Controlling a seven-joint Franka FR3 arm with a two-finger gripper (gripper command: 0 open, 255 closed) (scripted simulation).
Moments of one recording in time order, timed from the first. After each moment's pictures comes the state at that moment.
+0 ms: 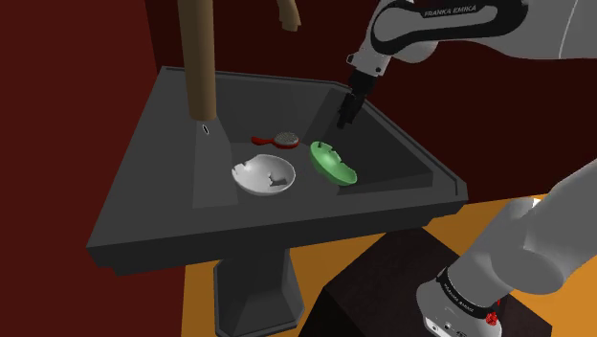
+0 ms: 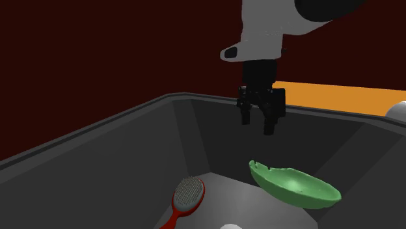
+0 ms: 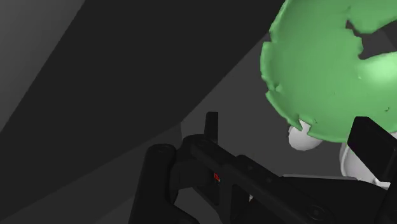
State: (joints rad) arm 0.12 -0.16 -0.15 -2.06 0.16 1.88 -0.42
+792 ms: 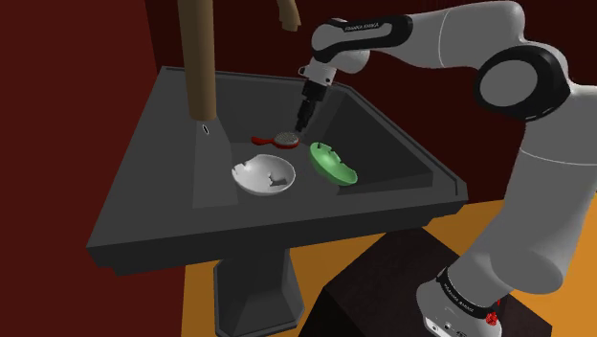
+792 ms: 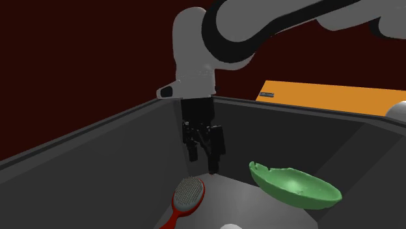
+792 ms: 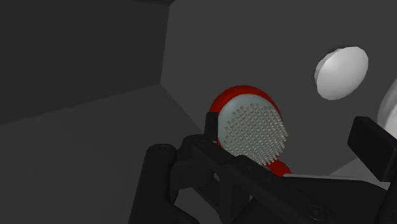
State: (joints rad) arm 0.11 0.35 -0.12 -1.60 0.35 1.84 -0.69
